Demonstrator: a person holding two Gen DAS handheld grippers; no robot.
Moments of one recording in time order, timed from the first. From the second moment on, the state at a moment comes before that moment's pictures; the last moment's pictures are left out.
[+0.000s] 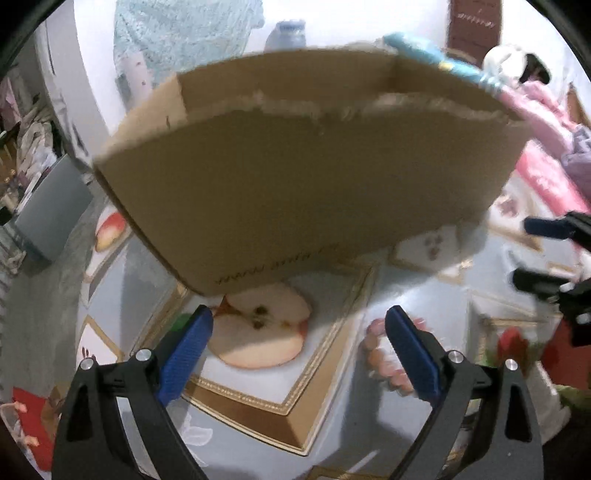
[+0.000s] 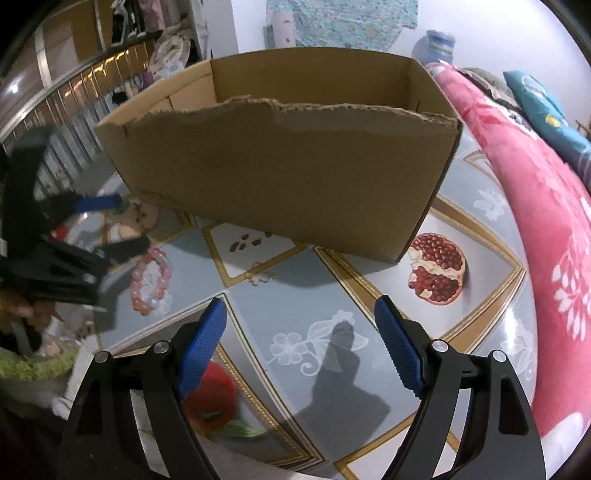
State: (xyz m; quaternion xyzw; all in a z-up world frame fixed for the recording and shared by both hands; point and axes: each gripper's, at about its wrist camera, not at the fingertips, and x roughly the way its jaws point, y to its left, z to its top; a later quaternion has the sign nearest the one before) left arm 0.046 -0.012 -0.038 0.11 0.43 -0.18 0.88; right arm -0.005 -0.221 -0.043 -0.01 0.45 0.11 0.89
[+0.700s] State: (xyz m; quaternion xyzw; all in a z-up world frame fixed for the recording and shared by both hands) left arm -0.004 -0.066 -0.052 0.13 0.45 -0.29 0.83; right arm -0.002 -0.215 -0.066 -0.03 0.47 0.08 0.88
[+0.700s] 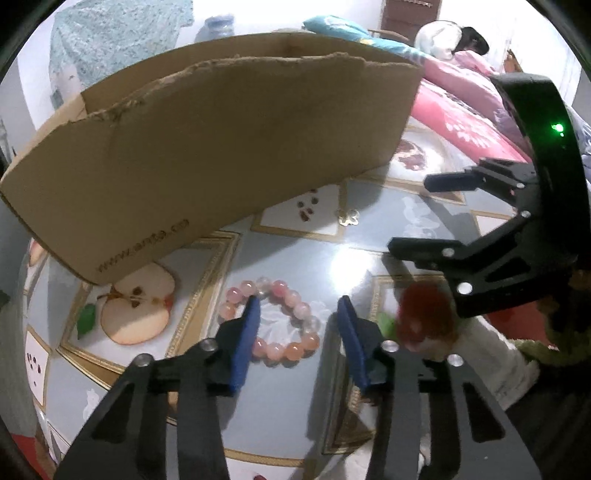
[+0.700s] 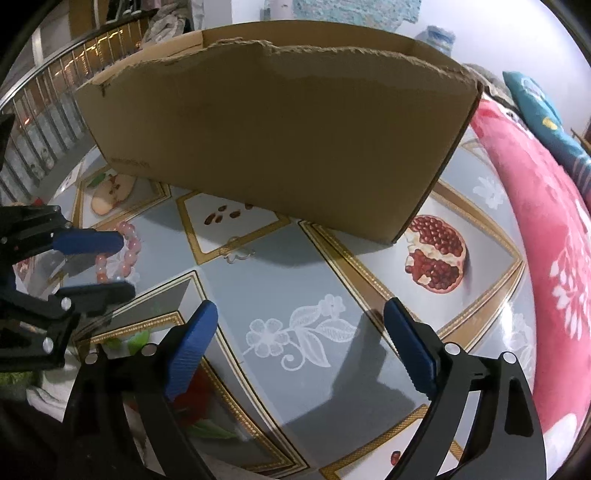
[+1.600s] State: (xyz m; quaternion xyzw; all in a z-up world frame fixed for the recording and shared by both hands) left arm 0.004 -0.041 -0.043 0.12 0.45 -0.26 0.85; right arm 0.008 -0.223 -0.071 -0.02 0.48 0.07 0.87
